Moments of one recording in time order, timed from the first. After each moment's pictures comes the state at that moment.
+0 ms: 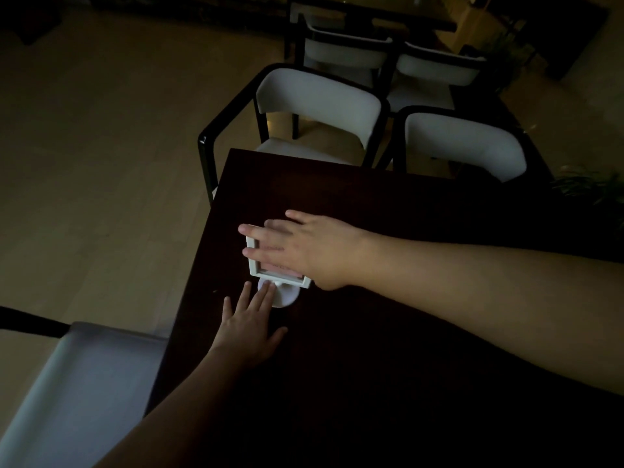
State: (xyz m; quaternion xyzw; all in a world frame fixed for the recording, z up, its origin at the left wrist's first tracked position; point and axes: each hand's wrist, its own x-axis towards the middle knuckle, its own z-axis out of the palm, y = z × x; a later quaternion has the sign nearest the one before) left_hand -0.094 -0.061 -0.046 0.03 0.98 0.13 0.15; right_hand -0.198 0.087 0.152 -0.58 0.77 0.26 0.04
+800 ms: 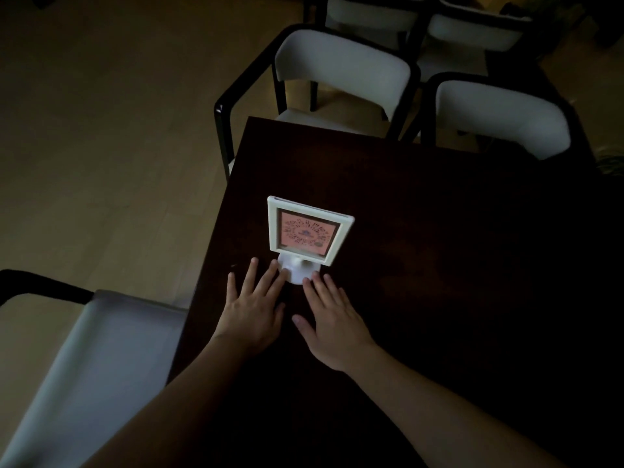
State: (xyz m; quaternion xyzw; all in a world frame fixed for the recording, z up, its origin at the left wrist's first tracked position) left_hand -0.077 -0.082 -0.058 0.04 0.99 0.09 0.10; right_hand -0.095 0.110 -0.045 -0.24 0.95 -0.11 0.18
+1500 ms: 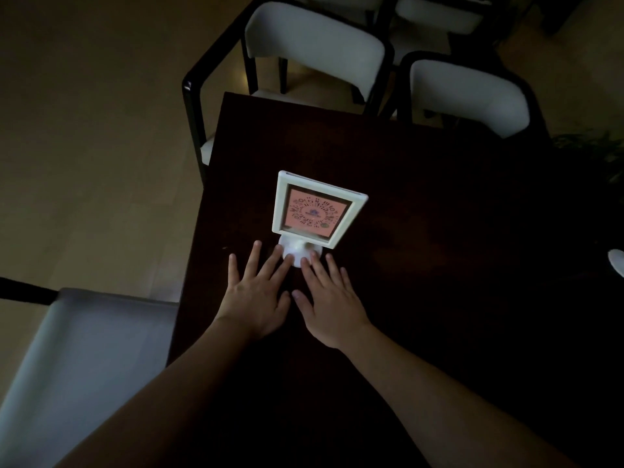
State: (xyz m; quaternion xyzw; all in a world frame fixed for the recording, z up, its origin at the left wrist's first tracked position) left_hand -0.074 -0.081 -0.061 0.10 0.98 0.11 0.10; right_hand -0.082 0.099 -0.063 -0.17 0.97 -0.10 0.14
